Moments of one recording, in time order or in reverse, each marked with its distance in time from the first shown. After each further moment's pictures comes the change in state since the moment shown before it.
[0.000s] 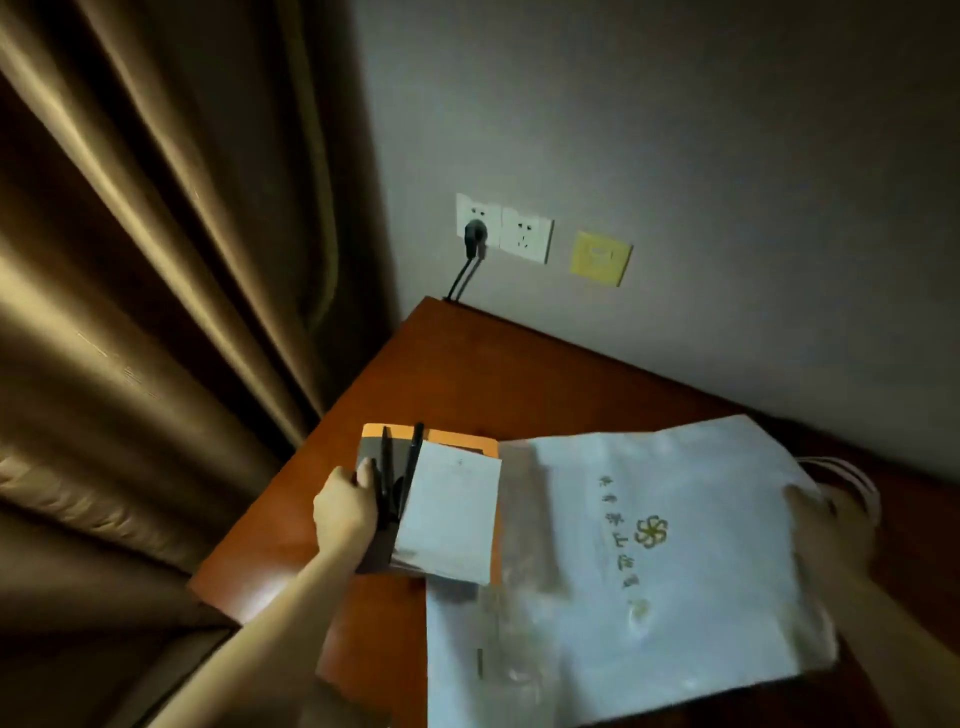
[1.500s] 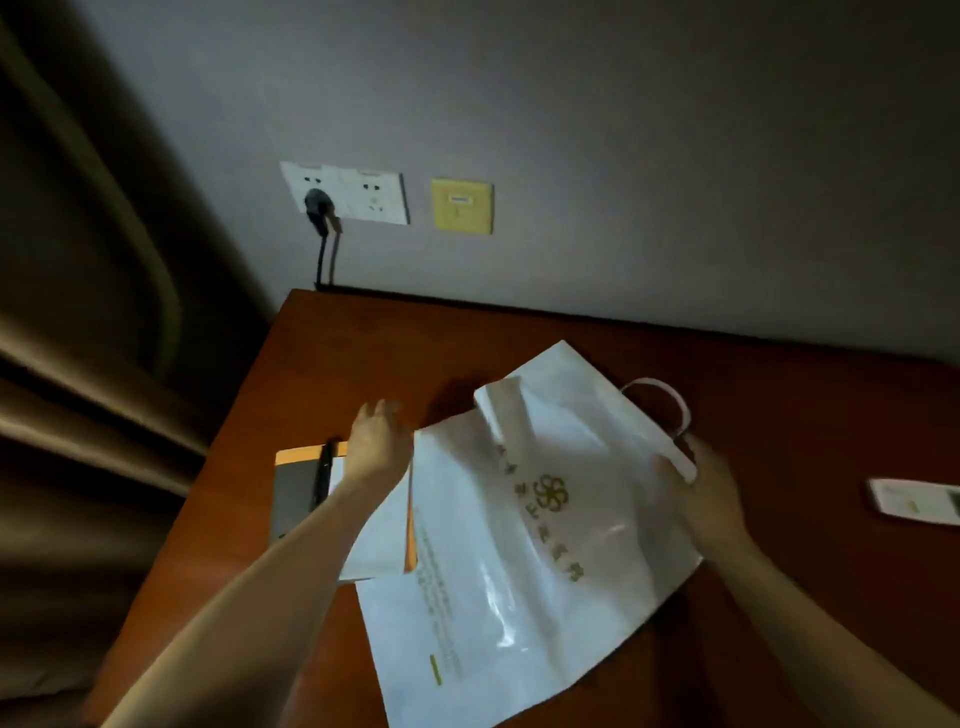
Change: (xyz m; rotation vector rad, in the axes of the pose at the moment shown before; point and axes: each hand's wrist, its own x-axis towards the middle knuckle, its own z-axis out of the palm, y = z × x) left_hand 0.009 0.098 0.114 0.486 -0.381 0.564; right_hand -0.026 0.039 0.004 -0.377 -0.217 -0.154
